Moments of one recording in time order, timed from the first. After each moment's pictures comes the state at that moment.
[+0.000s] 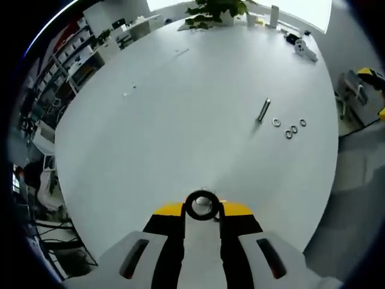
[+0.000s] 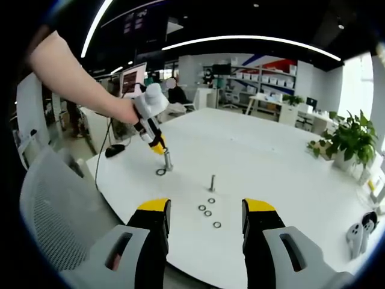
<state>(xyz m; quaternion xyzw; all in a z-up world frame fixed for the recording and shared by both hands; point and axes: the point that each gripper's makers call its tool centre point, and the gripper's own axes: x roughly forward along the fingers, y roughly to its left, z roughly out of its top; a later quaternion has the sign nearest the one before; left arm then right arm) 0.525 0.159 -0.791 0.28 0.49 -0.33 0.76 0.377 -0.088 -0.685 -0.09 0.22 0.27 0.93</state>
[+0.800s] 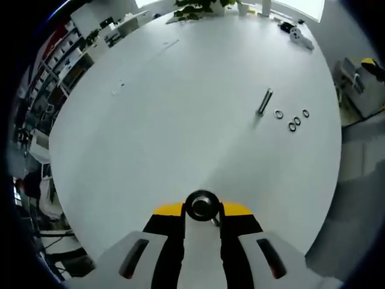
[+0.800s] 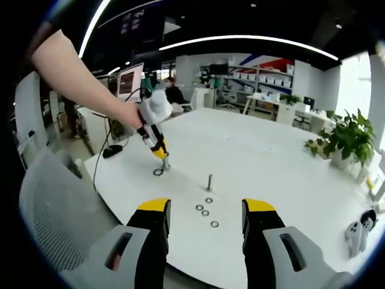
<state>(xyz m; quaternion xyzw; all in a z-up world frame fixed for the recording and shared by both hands) 0.534 0.152 -0.811 0.31 0.50 -0.34 0.73 0.379 -0.092 -0.685 -0.09 0.22 0.26 0.93</state>
